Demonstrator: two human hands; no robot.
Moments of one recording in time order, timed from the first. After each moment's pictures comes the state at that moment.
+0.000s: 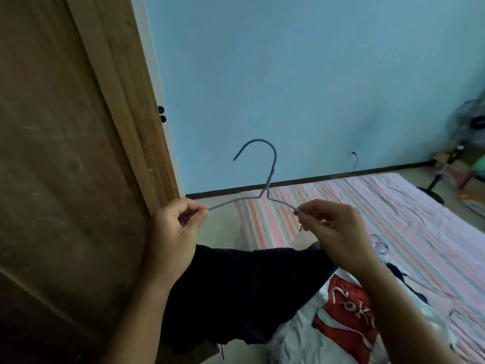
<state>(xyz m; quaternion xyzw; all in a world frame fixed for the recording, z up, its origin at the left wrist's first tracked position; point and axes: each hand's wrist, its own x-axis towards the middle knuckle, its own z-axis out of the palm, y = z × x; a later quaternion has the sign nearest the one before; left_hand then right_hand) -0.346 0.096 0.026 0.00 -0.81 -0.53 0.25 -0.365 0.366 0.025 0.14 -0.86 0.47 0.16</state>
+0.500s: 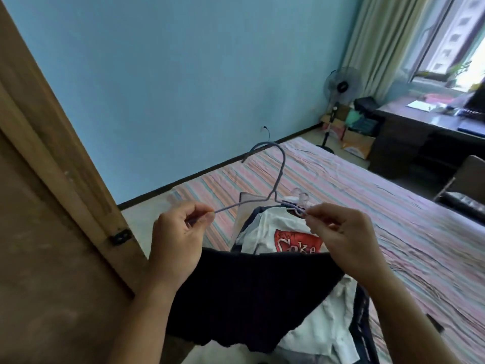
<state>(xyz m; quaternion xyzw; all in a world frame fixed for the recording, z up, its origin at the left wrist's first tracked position) -0.320 0.139 0.014 -0.16 -0.83 -0.53 0.10 -0.222 0.386 0.007 -0.09 -0.86 0.42 0.27</state>
